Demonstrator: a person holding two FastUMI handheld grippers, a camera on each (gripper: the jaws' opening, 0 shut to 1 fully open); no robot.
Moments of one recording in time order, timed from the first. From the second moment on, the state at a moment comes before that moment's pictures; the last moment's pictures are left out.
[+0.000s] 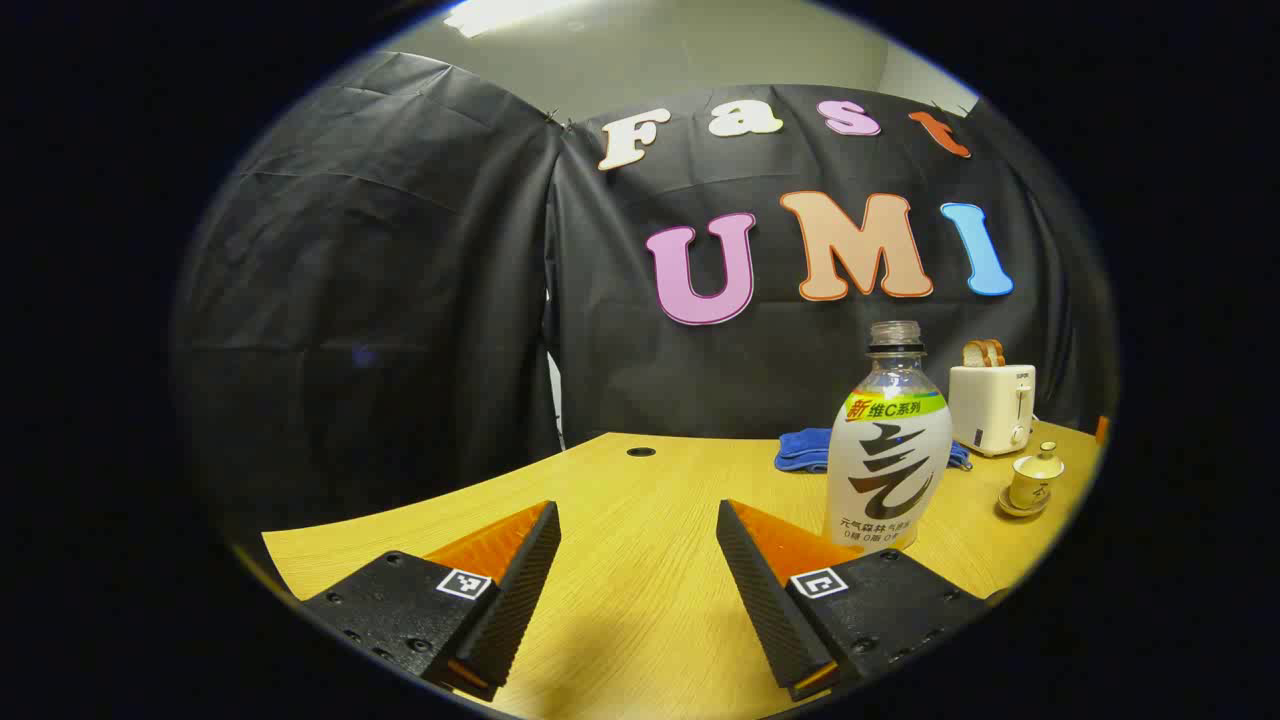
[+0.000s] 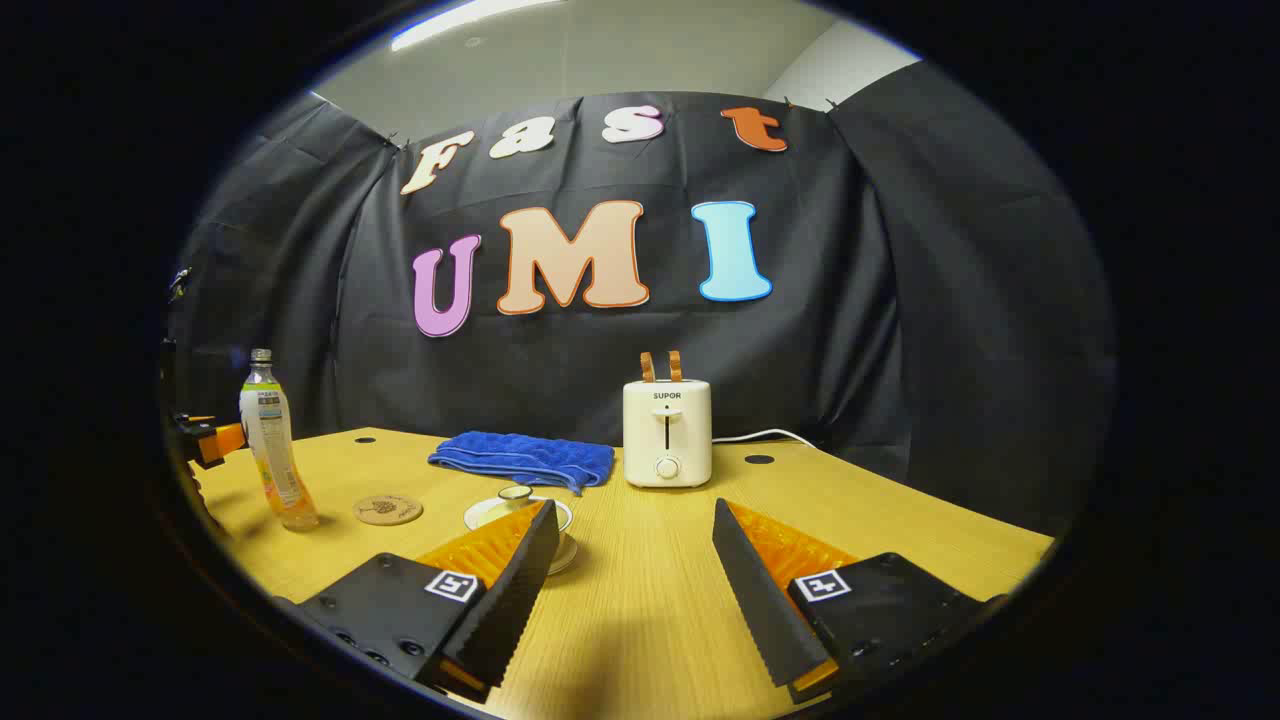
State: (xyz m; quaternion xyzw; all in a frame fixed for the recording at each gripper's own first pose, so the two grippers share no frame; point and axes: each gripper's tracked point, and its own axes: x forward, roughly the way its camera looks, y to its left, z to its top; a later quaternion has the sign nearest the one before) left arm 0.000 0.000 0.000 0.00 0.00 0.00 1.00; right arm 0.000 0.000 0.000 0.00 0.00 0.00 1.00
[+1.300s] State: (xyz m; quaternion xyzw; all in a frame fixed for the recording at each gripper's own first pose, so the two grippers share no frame) left arm 0.000 0.000 0.000 0.00 0.00 0.00 1.00; right arm -0.001 0.006 0.000 0.00 0.00 0.02 1.00
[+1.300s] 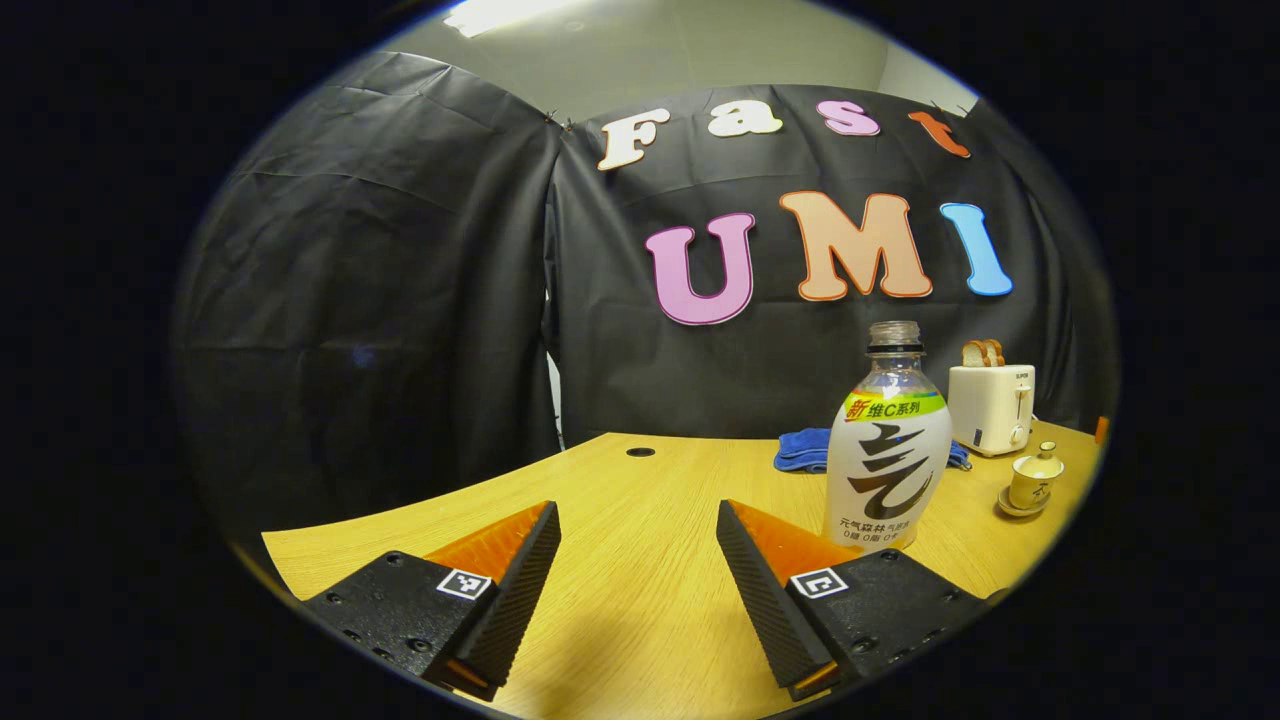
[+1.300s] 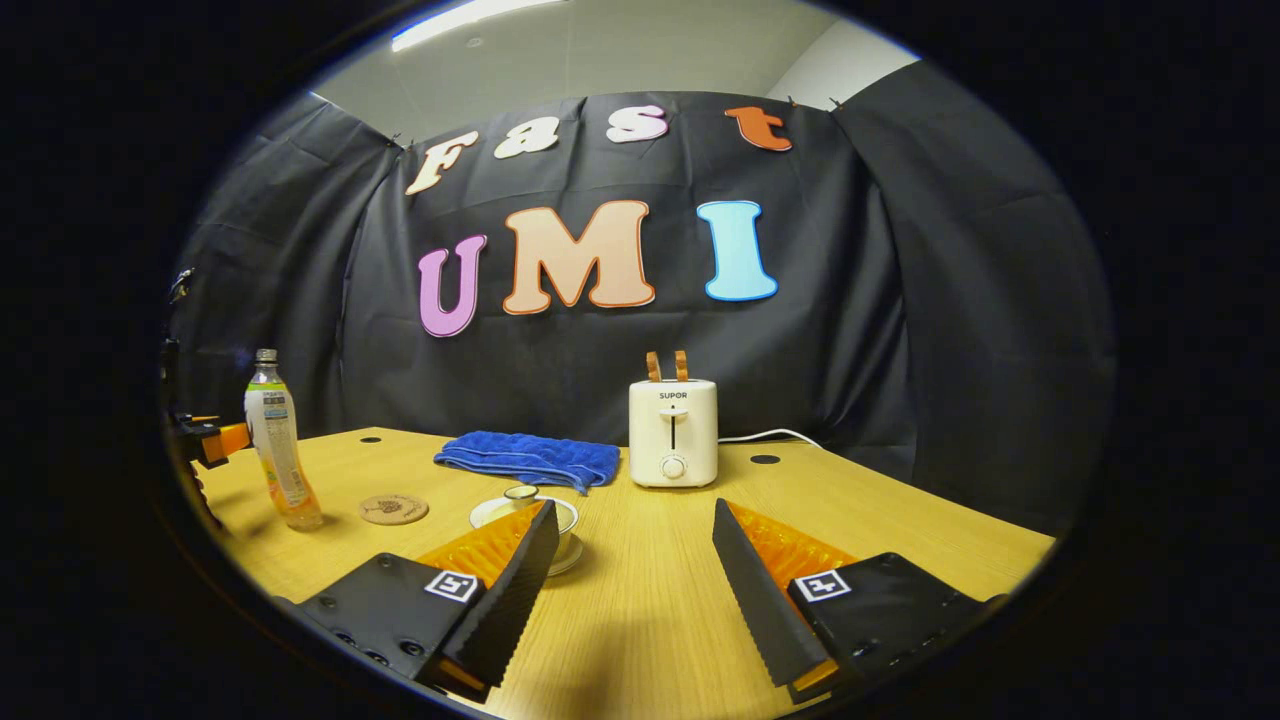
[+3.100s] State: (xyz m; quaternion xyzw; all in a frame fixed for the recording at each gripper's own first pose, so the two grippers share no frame) left arm 0.000 0.000 0.001 0.00 0.00 0.00 1.00; right arm 0.097 0.101 -0.030 -0.01 0.08 0.15 0.99
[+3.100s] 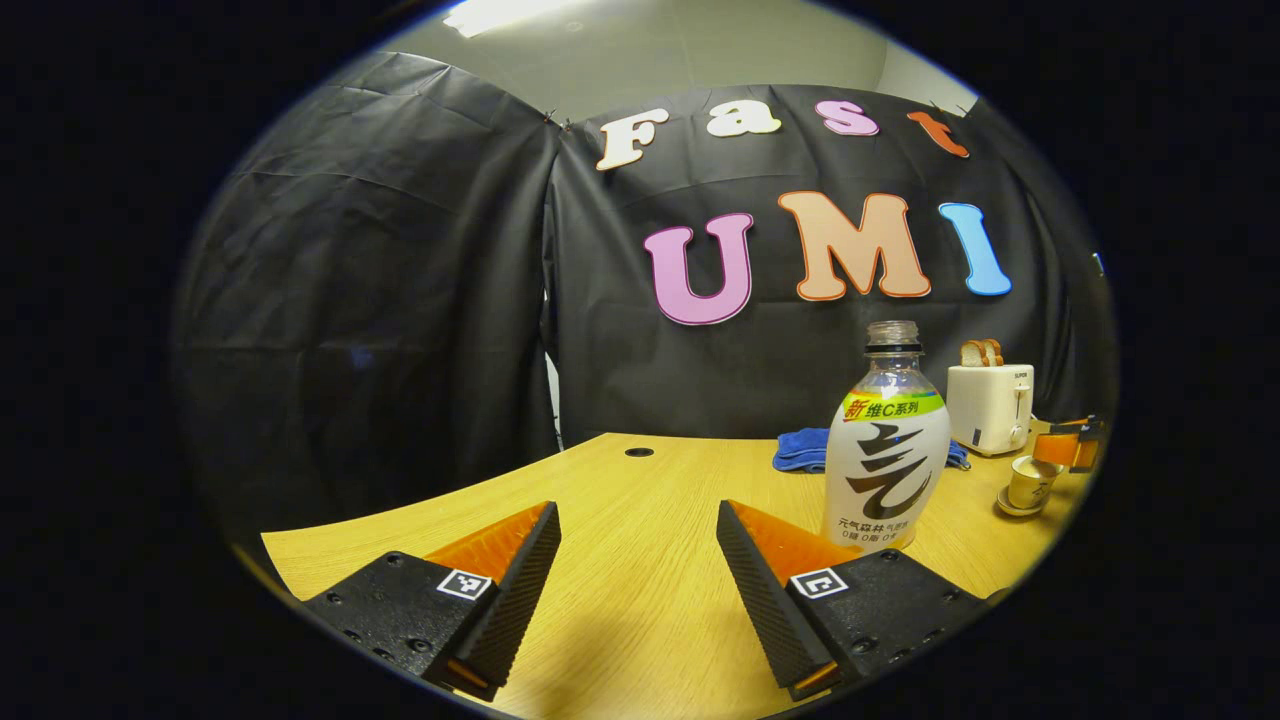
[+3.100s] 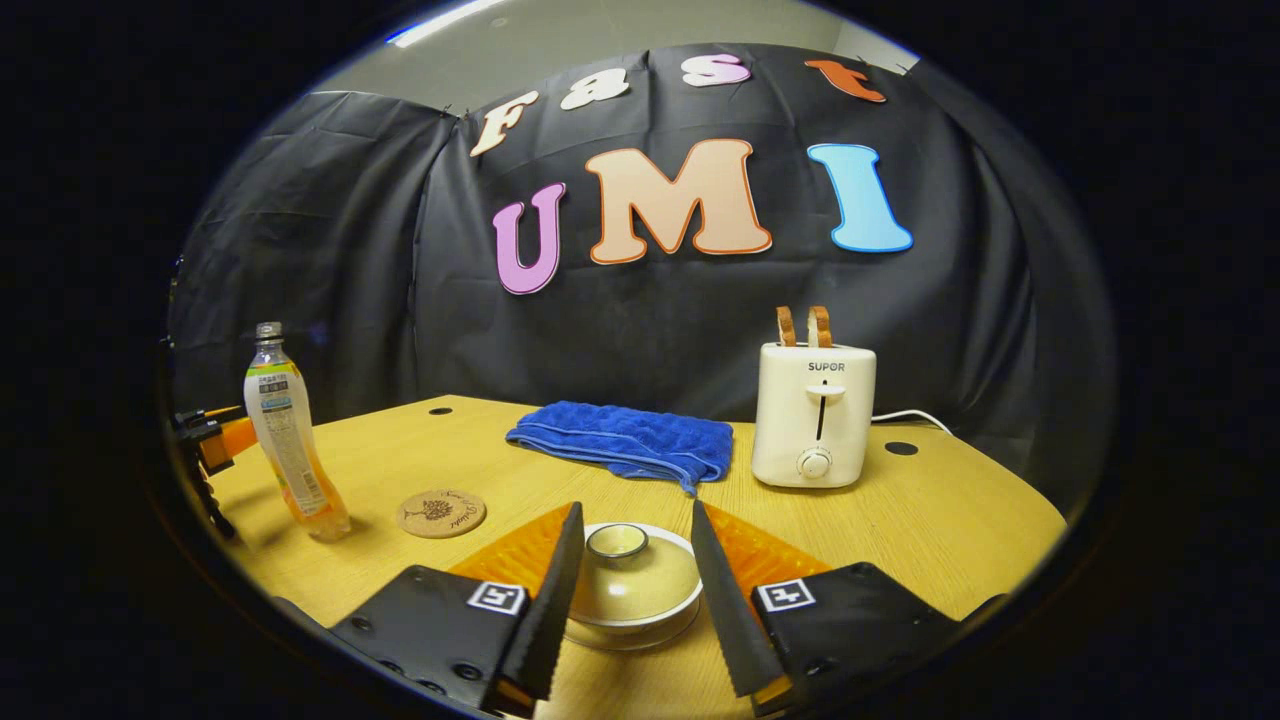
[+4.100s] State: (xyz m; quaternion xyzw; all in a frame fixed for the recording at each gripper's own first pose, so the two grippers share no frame) left arm -0.001 0.000 0.001 0.00 0.00 0.00 1.00; right arm 0.090 0.113 -0.026 -0.03 0.07 0.18 0.98
